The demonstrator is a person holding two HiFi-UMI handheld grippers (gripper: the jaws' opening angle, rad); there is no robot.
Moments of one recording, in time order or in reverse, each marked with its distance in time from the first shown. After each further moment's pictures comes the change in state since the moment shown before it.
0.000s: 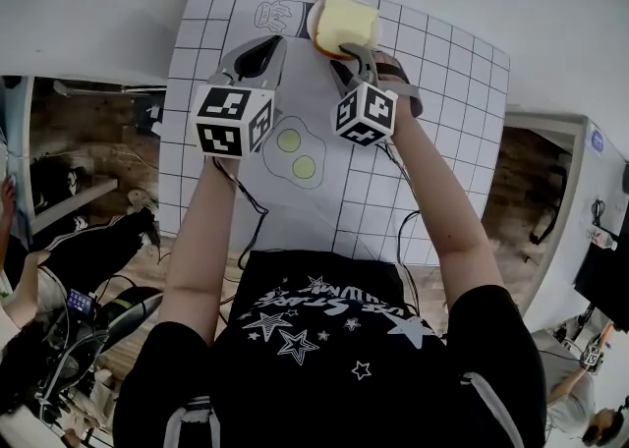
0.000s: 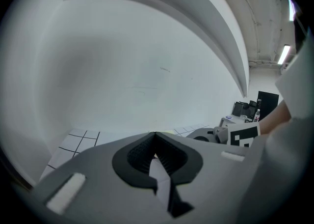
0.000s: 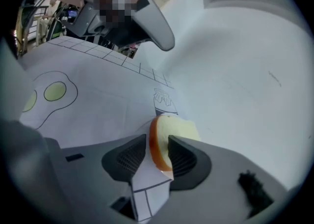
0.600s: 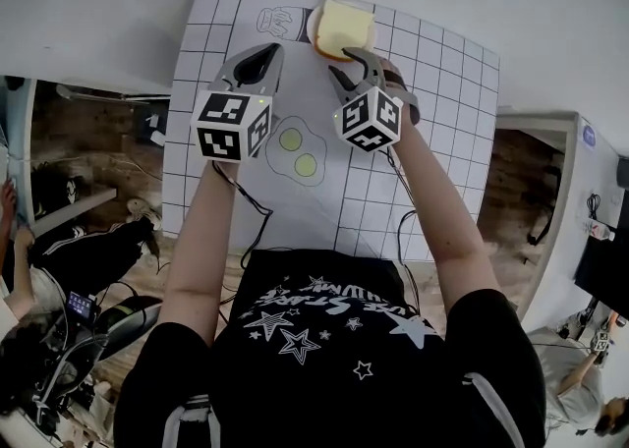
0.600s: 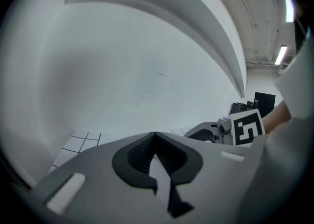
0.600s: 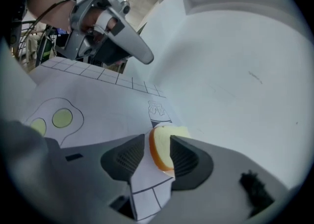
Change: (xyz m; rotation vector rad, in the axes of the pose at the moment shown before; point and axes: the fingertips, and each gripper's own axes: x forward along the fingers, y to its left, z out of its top) left arm -0.022 -0.004 0.004 0.012 -0.023 -0.018; right arm -0.032 -0.009 0.019 0.154 -0.064 -0.041
